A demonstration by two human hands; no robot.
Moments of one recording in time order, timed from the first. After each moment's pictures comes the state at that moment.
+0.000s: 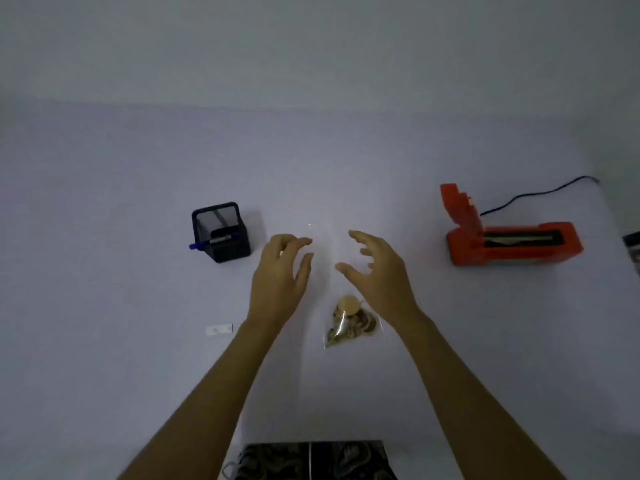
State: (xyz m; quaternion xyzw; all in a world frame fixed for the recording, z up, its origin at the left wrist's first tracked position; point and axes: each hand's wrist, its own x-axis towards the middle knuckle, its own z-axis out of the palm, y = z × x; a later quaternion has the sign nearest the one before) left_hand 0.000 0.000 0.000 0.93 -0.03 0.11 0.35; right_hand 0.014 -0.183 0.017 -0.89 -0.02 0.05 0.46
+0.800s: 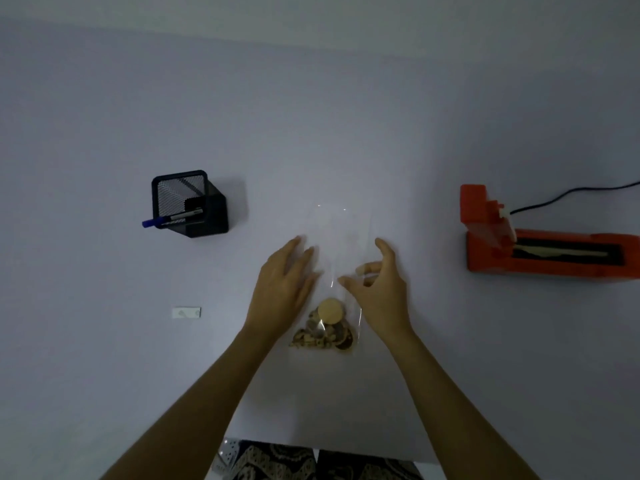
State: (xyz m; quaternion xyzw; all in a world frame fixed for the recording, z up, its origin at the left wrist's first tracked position) left_hand -0.006 -0.035 -0.089 0.97 -0.05 0.01 0.25; right_hand 0.025 -0.215 -0.053 -0.82 0.16 0.19 0.52
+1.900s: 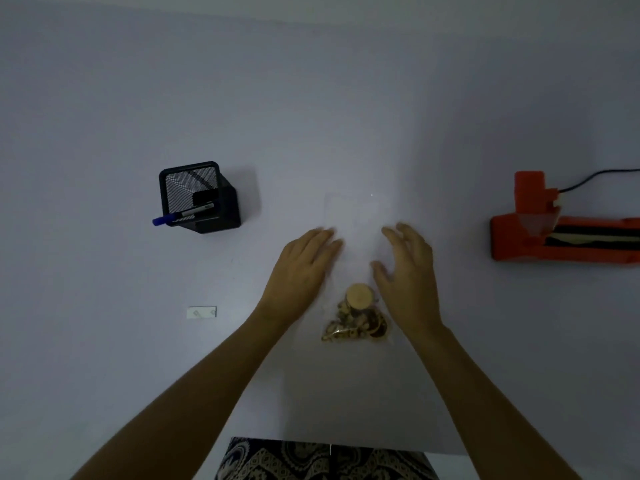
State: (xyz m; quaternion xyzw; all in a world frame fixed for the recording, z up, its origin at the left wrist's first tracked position) left_hand 0.014 -0.022 -0.099 0.97 -0.17 -0.01 0.18; right_hand 0.027 -0.219 -0.063 -0.95 -0.02 0.05 0.30
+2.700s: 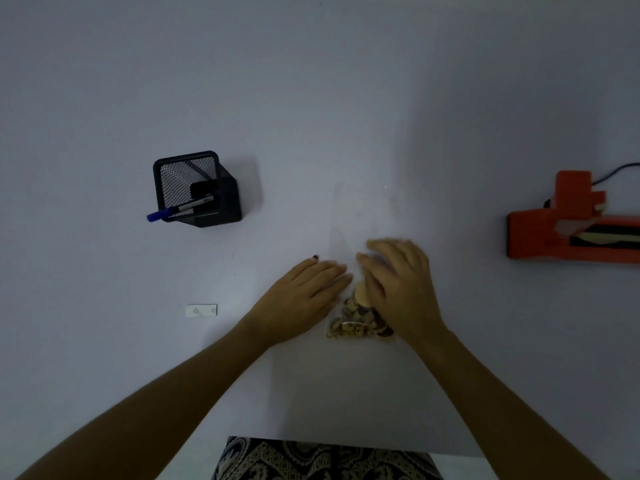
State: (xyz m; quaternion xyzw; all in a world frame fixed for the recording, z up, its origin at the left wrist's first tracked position) left_hand -0.014 -0.002 -0.110 0.93 -0.34 0.00 0.18; right_hand 0.021 -0.217 -0.086 -0.95 -0.23 -0.02 0.20
